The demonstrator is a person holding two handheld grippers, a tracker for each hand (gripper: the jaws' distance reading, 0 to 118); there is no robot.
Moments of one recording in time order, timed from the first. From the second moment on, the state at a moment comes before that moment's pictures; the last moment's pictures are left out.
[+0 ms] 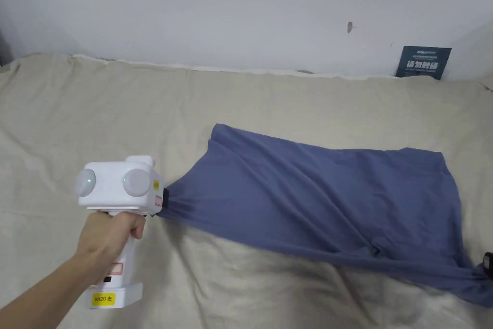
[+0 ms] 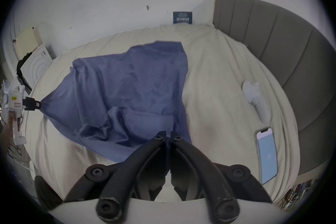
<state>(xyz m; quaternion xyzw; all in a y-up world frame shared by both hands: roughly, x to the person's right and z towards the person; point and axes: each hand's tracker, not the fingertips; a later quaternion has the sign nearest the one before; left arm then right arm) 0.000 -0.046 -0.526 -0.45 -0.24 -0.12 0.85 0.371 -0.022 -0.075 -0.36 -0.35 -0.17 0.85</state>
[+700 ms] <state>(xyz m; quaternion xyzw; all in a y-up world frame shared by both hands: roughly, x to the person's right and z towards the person) -0.008 0.310 -0.472 -0.21 -0.26 -0.09 0.94 0.387 0.310 -0.093 -0.14 -0.40 -0.04 0.90</state>
